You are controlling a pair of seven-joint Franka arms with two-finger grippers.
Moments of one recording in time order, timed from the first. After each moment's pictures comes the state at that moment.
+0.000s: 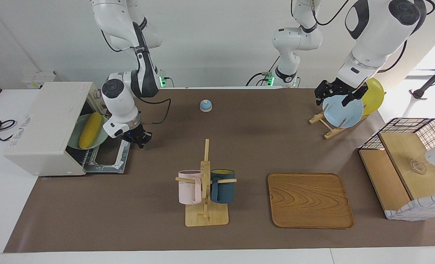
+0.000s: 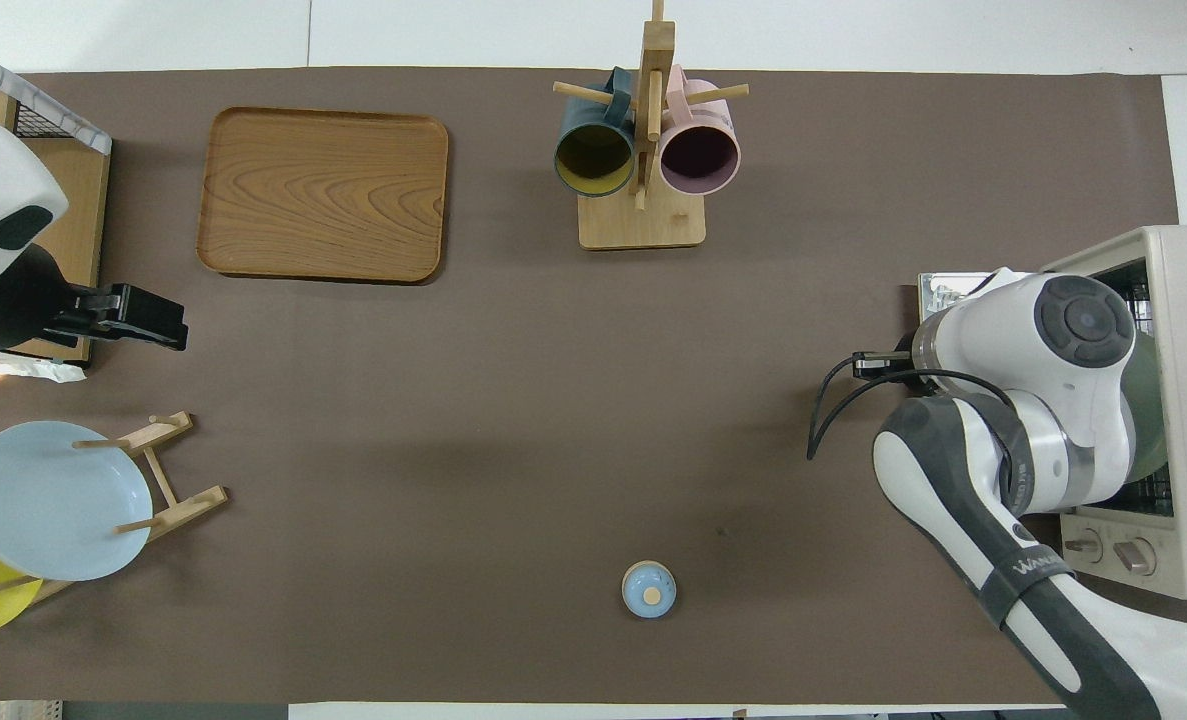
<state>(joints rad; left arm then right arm) -0.11 -0.03 -0.02 -1.68 -0.03 1.58 -0.02 0.07 0.08 0.04 -2.21 0.00 2.26 0.16</state>
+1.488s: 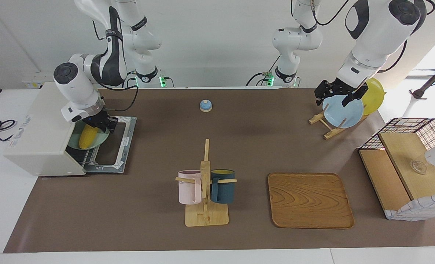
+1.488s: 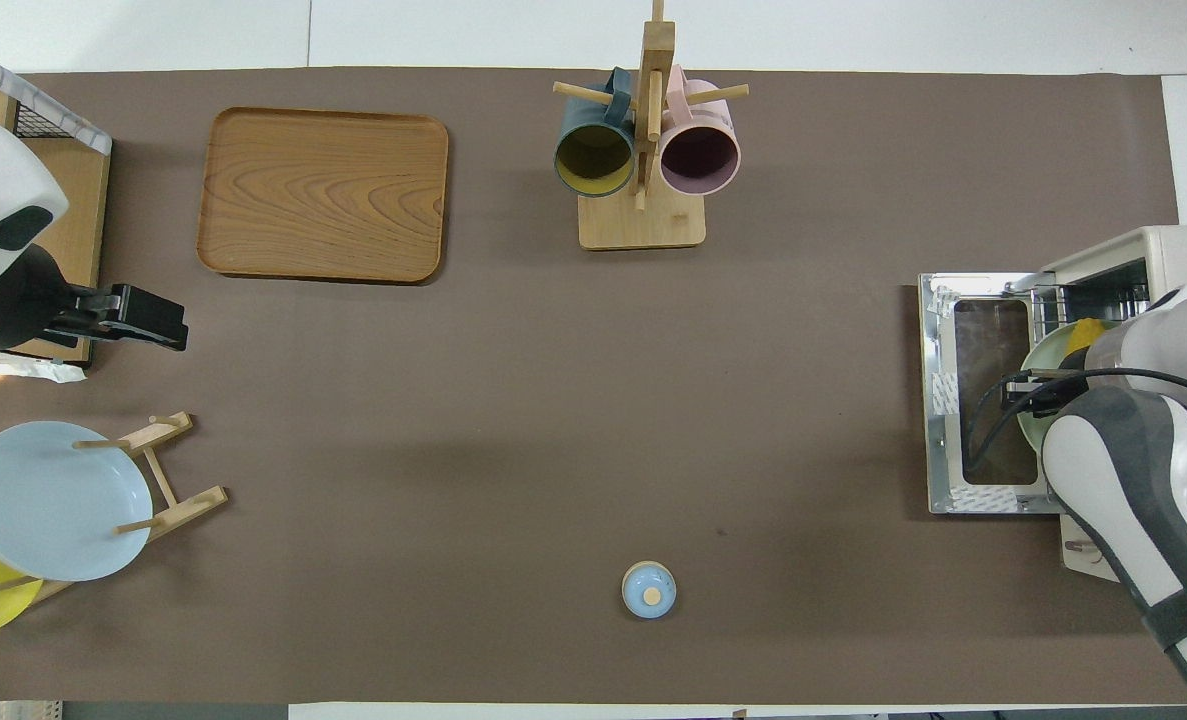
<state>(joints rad) -0.11 -0.03 -0.03 -1.68 -0.03 1.58 -0.02 -0.15 -0.04 0.01 -2.26 -0.06 2.11 0.01</state>
